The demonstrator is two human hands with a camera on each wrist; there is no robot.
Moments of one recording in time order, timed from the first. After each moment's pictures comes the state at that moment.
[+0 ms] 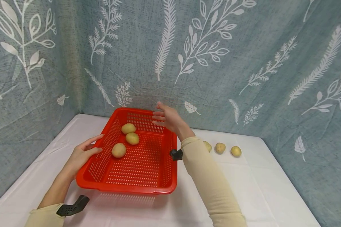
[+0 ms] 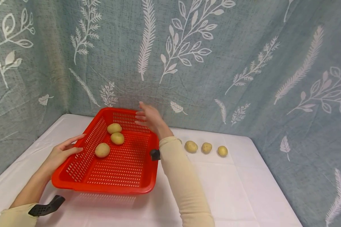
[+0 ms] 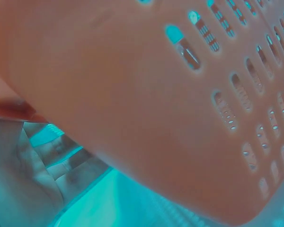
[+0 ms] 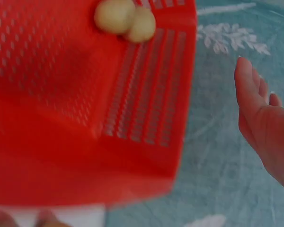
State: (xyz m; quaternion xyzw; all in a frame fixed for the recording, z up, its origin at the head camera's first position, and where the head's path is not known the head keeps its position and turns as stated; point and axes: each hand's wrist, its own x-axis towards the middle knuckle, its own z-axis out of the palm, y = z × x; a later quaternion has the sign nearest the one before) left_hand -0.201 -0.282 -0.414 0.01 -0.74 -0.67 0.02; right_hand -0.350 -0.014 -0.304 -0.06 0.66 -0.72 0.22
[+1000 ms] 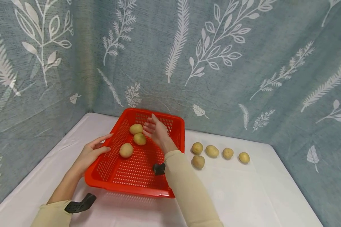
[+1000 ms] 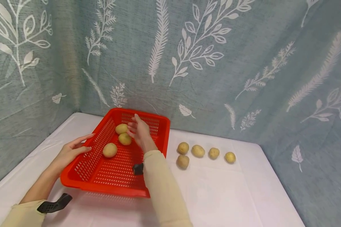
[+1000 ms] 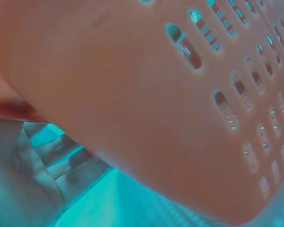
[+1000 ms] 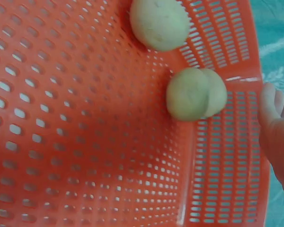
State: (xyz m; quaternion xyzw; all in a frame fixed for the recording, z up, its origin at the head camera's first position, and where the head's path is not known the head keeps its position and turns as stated) left_hand -0.198 -0.285 -0.415 0.01 -0.74 -0.68 0.02; right_hand -0.336 -0.081 -0.371 0.02 0.53 -0.83 0.20
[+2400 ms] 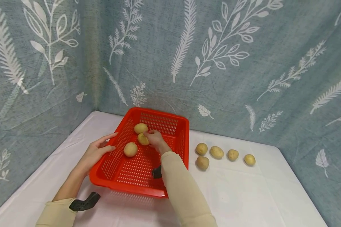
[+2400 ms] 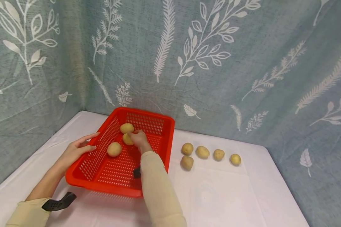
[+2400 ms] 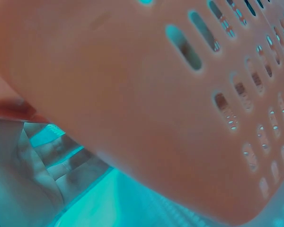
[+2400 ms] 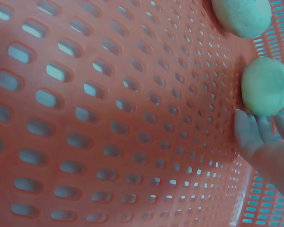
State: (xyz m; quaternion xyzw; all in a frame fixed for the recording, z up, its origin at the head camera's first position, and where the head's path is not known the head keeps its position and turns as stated) left_hand -0.198 -0.285 -0.414 0.00 -0.73 -0.68 0.03; right_hand -0.333 -0.096 -0.413 -0.03 0.78 -0.59 0.20
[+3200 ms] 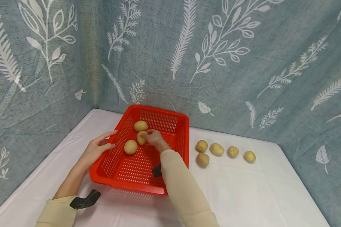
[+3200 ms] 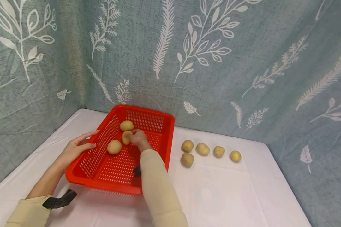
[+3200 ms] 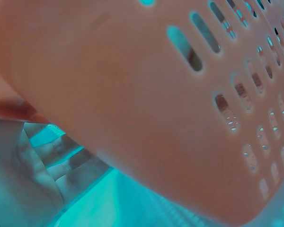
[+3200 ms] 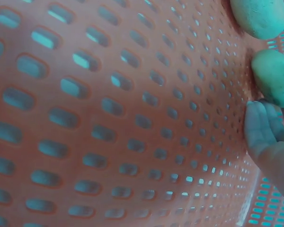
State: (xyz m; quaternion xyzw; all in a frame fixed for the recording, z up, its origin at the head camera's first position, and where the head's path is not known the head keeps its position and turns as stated) left_hand -0.199 -0.284 -0.414 0.02 -0.73 -0.68 0.02; right_hand -0.334 -0.094 -0.419 -0.07 0.83 -0.51 0.18
